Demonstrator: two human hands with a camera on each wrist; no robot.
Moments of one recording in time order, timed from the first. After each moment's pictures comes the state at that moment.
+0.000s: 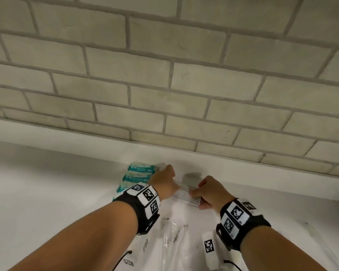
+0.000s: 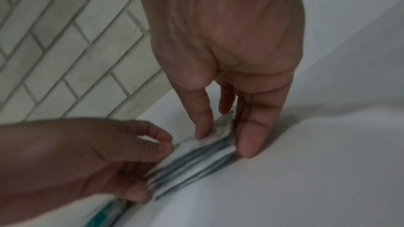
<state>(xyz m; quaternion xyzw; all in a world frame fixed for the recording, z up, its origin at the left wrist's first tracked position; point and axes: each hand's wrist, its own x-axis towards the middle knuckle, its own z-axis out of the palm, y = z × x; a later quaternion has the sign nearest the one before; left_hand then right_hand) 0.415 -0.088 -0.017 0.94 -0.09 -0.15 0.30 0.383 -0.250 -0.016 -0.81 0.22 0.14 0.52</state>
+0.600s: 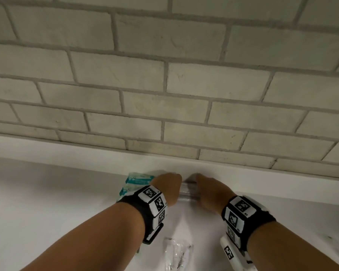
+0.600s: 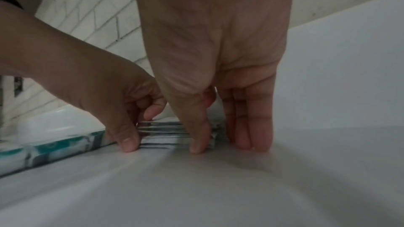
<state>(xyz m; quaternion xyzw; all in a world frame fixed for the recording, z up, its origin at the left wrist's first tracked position) 0.445 -0.097 -0.012 0.96 -0.25 -0.08 0.04 0.415 -0.252 -0.006 -0.98 -0.04 0.12 0.14</state>
